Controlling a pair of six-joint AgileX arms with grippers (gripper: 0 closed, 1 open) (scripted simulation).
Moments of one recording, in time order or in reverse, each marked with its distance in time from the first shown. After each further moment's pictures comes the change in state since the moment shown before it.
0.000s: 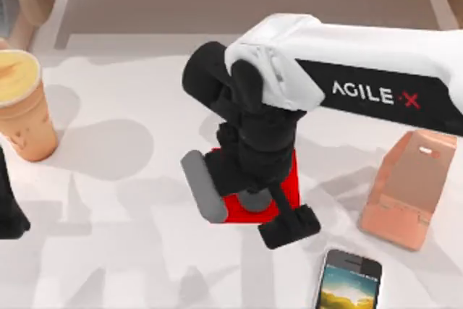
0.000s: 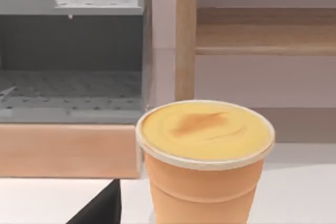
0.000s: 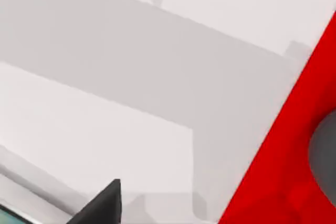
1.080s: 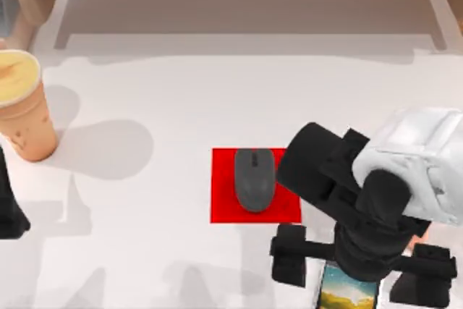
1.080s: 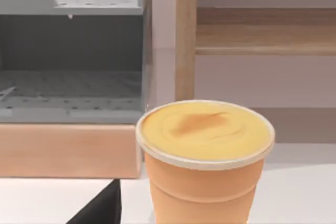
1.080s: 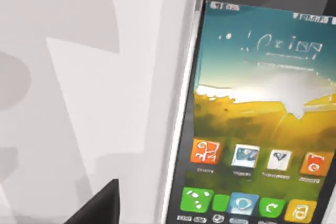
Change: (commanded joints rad) left arm 0.000 0.000 0.000 0.000 0.000 0.000; right arm 0.082 -0.530 -0.656 0.161 0.016 2.179
